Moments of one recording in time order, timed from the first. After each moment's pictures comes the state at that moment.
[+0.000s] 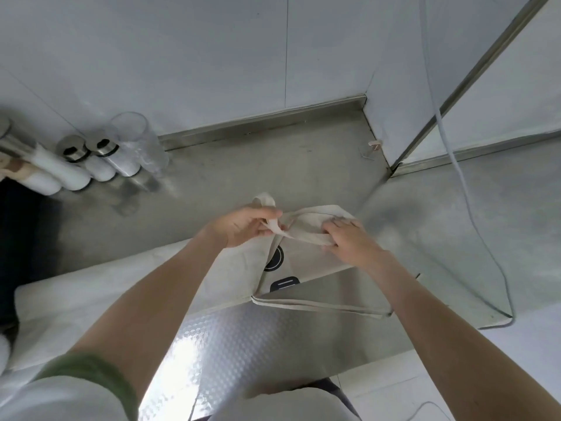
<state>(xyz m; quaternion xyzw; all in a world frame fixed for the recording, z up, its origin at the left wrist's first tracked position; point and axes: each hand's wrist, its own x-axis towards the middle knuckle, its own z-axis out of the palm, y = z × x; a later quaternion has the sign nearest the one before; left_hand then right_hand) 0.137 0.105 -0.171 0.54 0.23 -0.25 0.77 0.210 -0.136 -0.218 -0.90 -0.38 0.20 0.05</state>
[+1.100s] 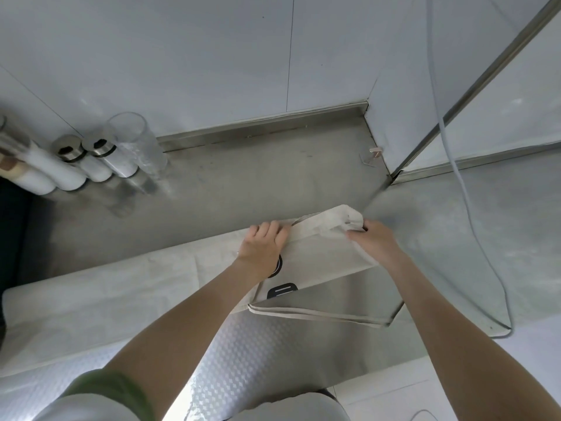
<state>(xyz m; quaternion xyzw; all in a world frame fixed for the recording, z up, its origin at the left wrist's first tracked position) 0.110 0.062 -0.226 0.99 -0.02 -0.12 -0.06 0.231 -0.153 -0.197 -0.91 0.01 0.30 0.29</state>
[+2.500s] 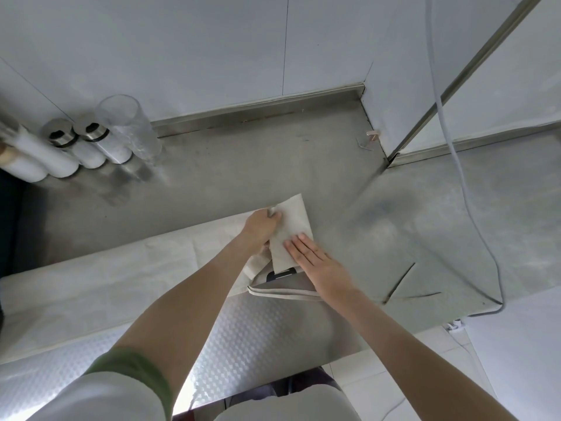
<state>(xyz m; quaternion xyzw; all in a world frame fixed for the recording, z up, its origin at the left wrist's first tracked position) 0.130 0.059 -0.216 0.67 0.38 -0.17 0.61 0.112 -0.128 -0.248 -0.88 -0.45 0.10 0.09</state>
